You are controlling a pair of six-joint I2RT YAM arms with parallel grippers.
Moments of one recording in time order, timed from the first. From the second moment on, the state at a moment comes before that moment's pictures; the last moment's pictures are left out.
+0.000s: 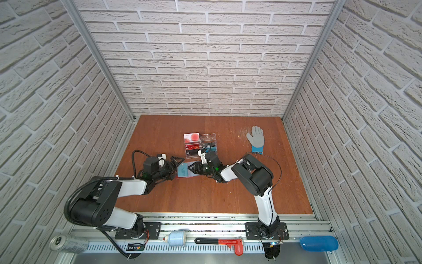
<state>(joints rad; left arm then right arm) -0.27 1.45 0.35 0.57 0.48 -1.16 0.67 2.04 0.91 0.59 -0.44 0.91</state>
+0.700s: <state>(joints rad) -0.21 1.43 0.39 0.44 0.52 -1.09 0.69 2.10 0.99 0.60 -0.47 0.93</state>
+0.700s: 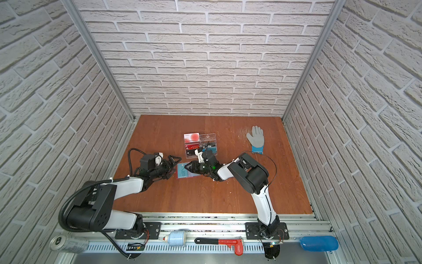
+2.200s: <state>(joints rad) -0.29 1.64 0.39 0.80 0.46 -1.17 0.69 2.18 0.86 1.03 -0.42 1.12</state>
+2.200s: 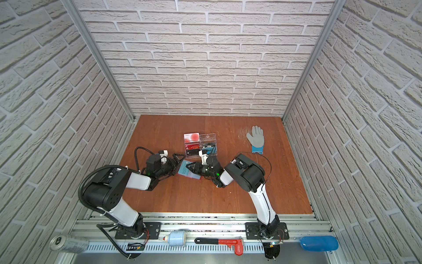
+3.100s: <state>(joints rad) -0.31 1.67 0.37 0.89 0.41 -1.19 0.71 2.15 0.87 0.93 -0.31 1.18</state>
